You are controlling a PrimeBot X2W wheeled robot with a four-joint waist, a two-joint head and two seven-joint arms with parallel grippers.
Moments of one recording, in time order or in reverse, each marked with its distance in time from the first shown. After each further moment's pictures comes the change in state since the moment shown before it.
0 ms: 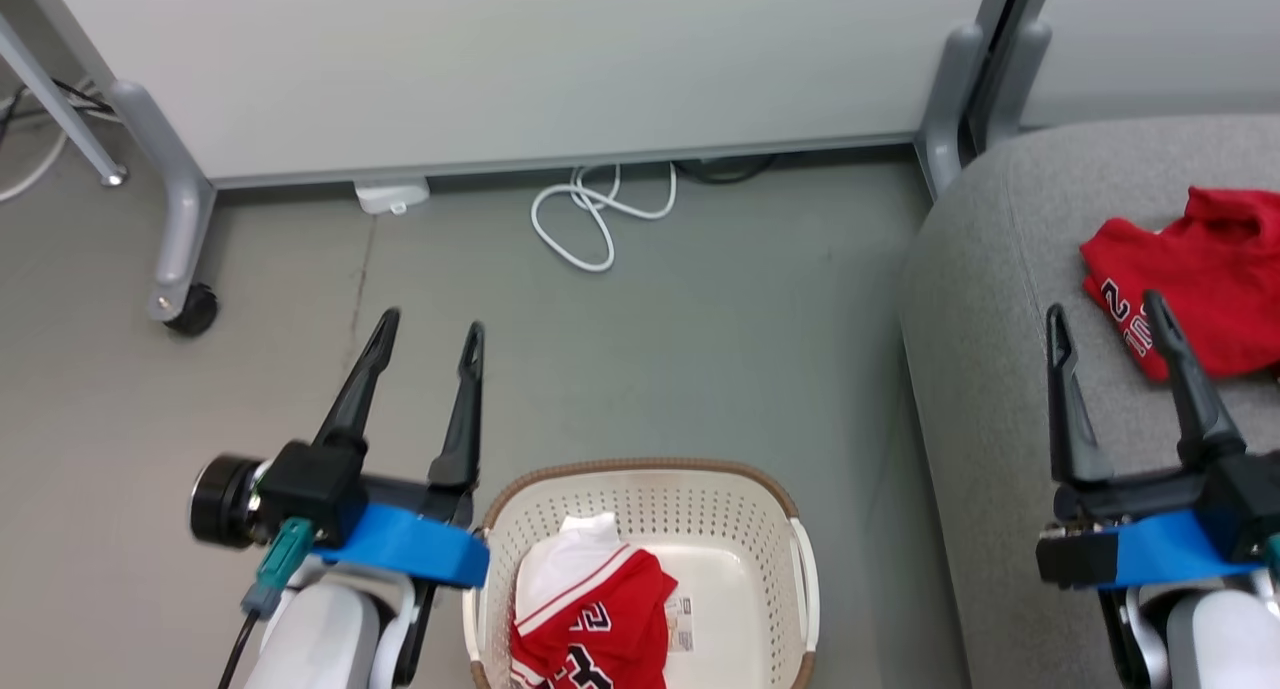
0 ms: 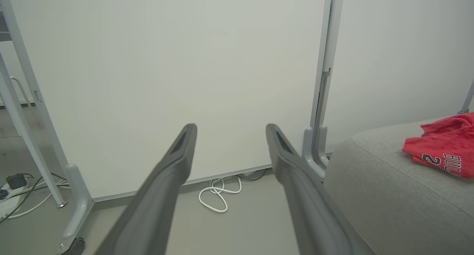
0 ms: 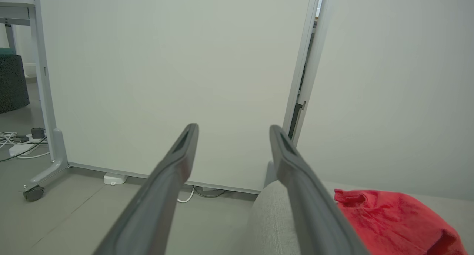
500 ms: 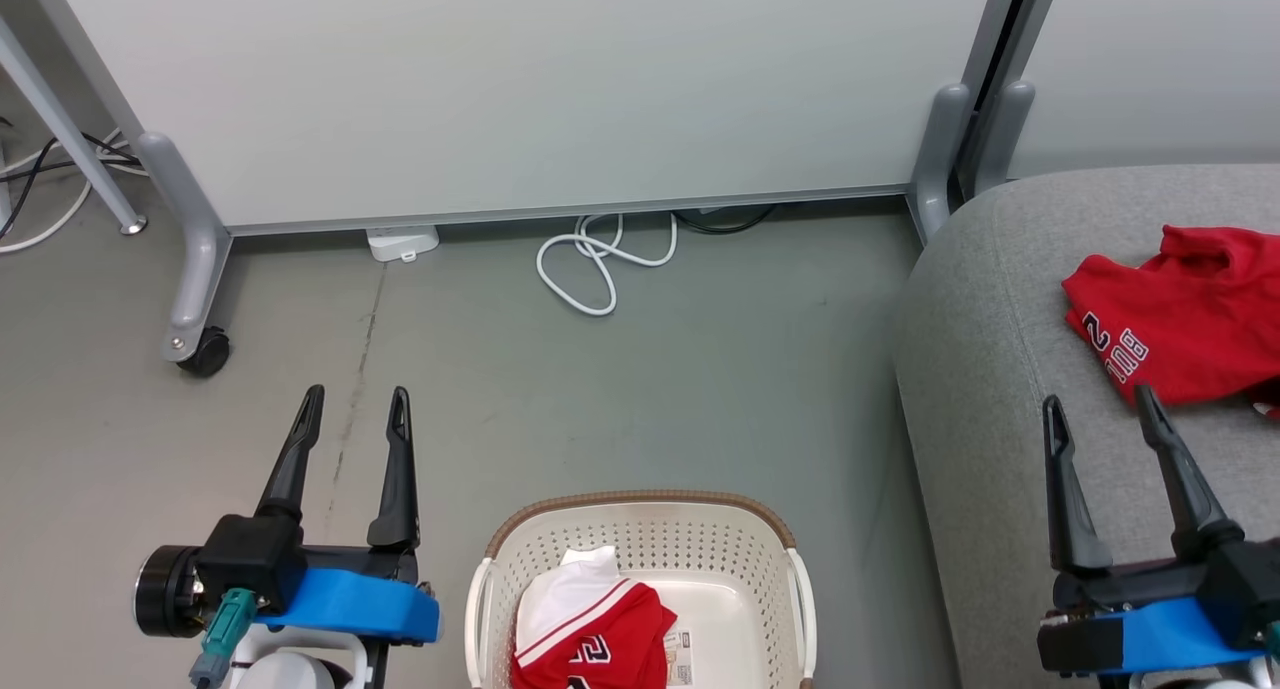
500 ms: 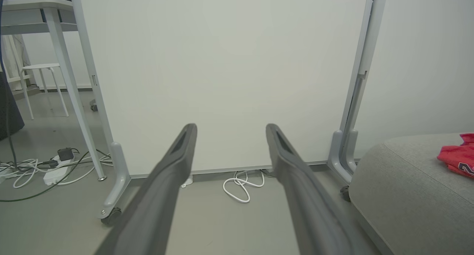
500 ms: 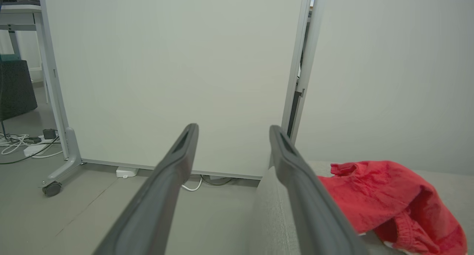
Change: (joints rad) left arm 0.147 -0.034 0.161 -0.028 0.044 -0.006 0.000; right arm 0.159 0.018 0.002 -0.051 0.045 0.000 0.000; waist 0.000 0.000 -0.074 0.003
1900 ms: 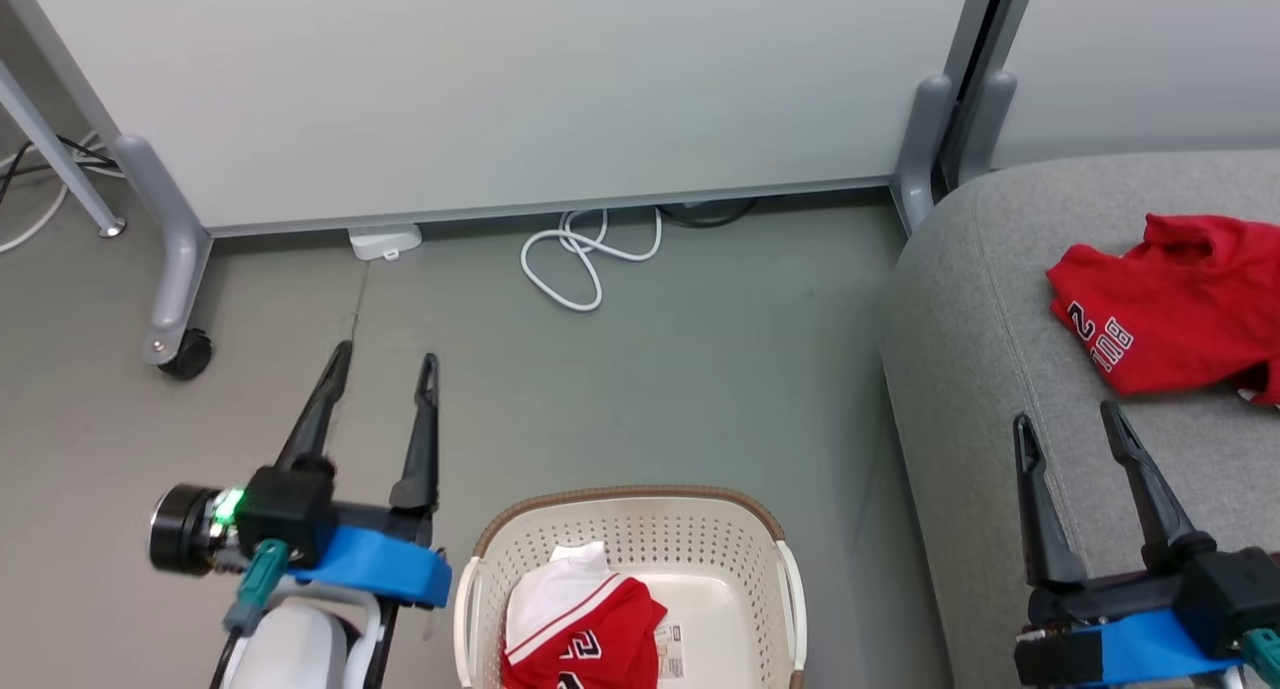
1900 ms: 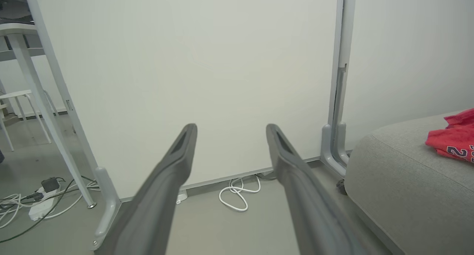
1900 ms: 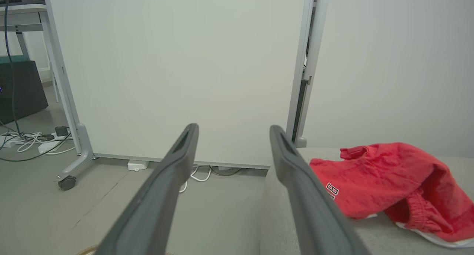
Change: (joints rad) left arm -0.071 -0.011 0.007 0.042 0.100 -0.065 0.000; right arm 0.033 0.001 0.042 0.008 0.039 0.000 0.000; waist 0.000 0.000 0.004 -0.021
